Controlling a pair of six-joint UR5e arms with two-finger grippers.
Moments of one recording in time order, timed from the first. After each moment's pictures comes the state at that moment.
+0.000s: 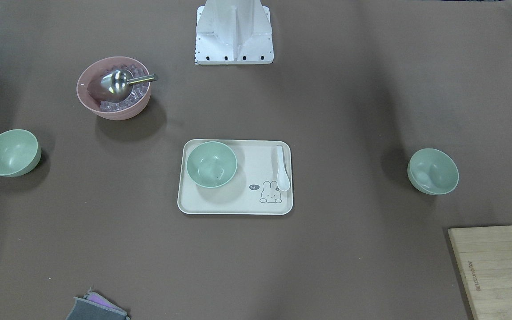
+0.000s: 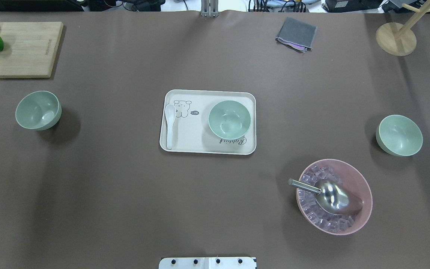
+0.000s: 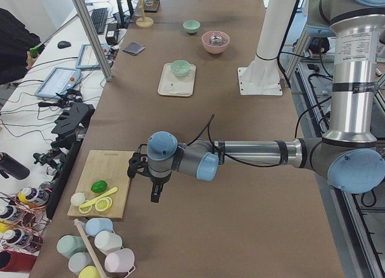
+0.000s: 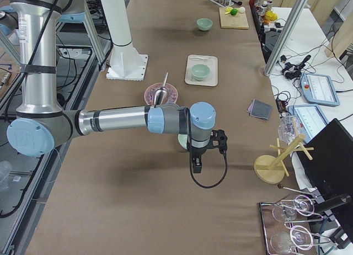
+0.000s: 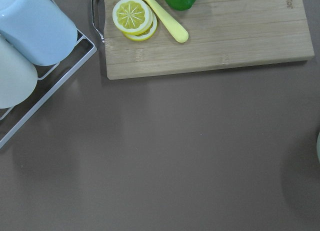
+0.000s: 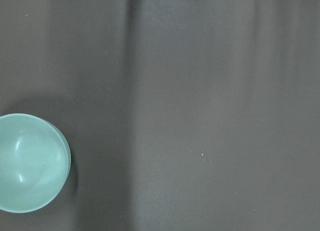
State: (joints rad) left arm -1.55 -1.53 -1.58 -1.88 -2.36 -0.10; right arm 1.57 -1.62 1.77 -1.71 2.33 -0.08
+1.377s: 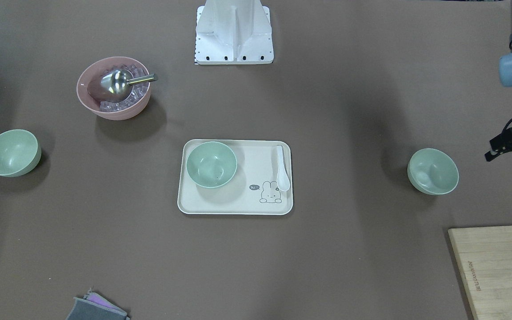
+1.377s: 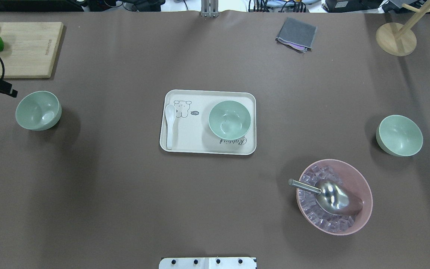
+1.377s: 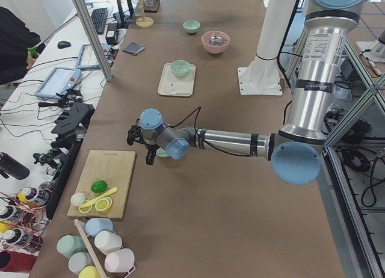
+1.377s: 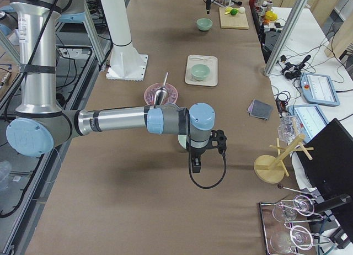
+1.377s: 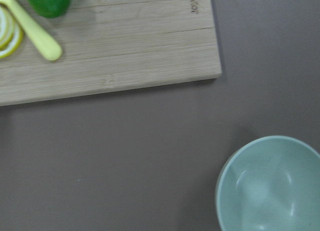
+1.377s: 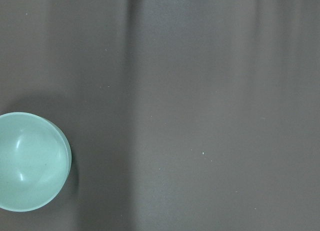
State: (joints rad) left arm -1.17 -1.73 -1.40 -2.23 -2.29 -0.60; right arm 1.57 -1.62 1.77 -1.71 2.36 -0.08
